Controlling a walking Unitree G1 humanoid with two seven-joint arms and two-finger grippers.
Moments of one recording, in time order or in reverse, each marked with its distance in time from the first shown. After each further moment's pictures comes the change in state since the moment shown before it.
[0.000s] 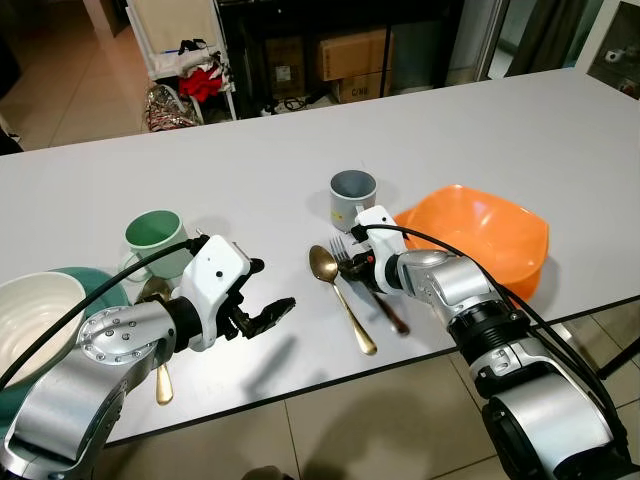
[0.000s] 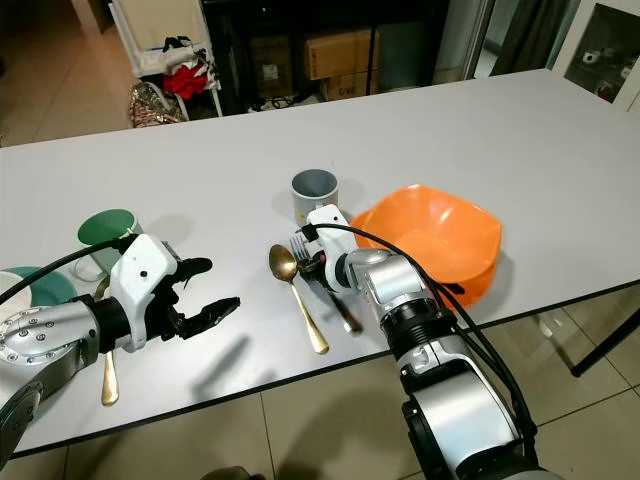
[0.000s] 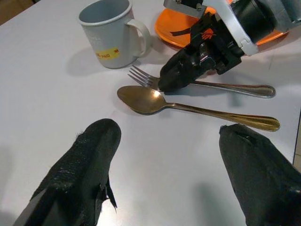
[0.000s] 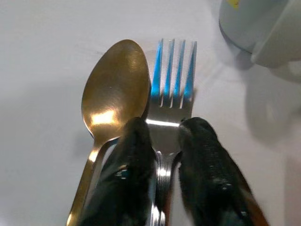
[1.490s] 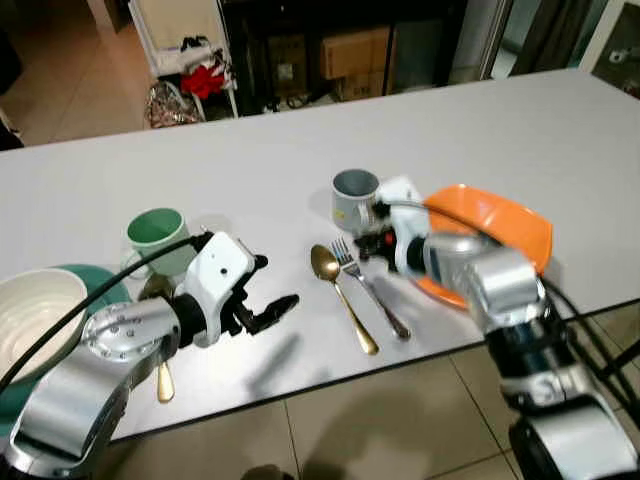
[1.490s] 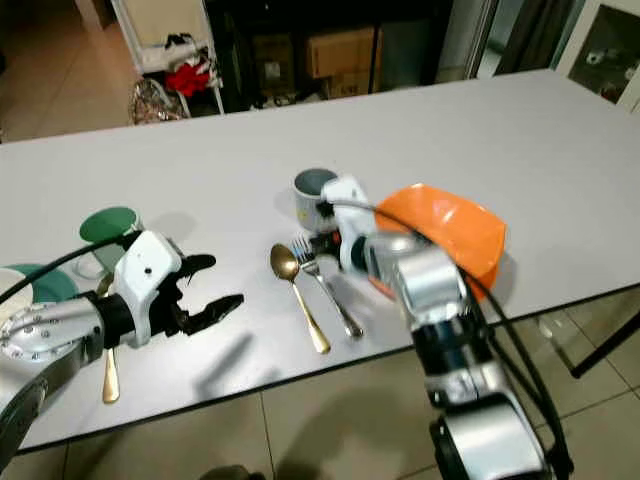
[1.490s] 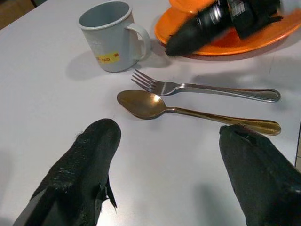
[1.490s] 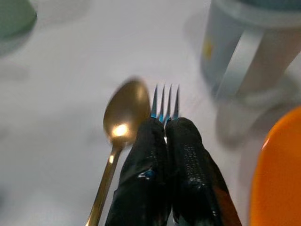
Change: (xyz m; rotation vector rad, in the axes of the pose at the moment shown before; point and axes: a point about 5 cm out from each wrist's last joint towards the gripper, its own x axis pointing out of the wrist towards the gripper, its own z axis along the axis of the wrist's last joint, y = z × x) left arm 0.003 -0.001 0.004 0.013 -0.011 -0.002; right arm -0.046 0.002 0.018 -0.014 -0.093 0.002
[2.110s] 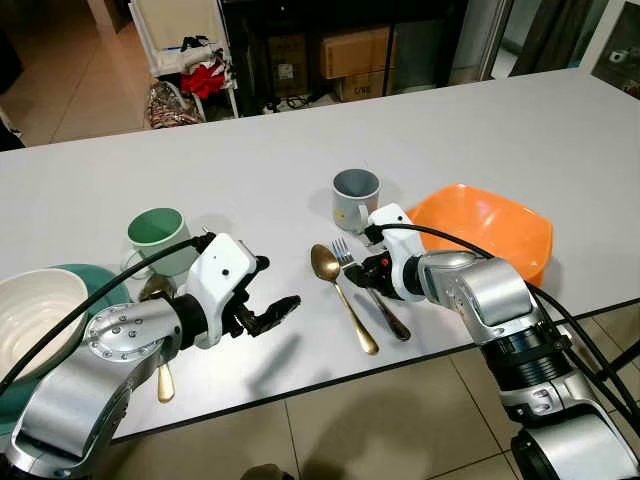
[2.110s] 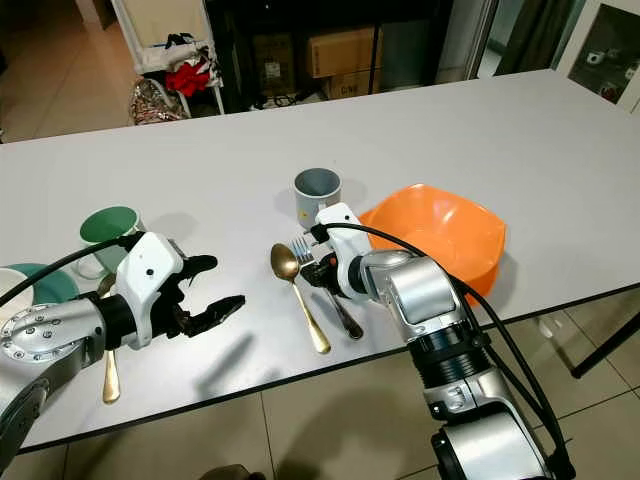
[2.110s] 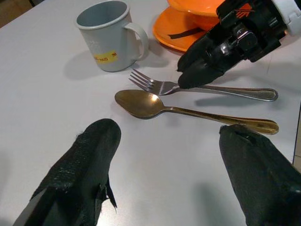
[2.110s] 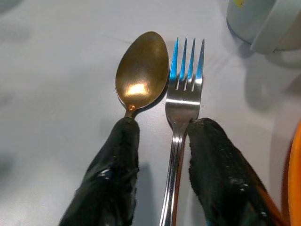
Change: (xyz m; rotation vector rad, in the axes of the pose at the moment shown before) left arm 0.001 -0.001 0.000 0.000 0.002 -0.006; right arm 0.003 0.007 -0.015 0.007 0.107 0.031
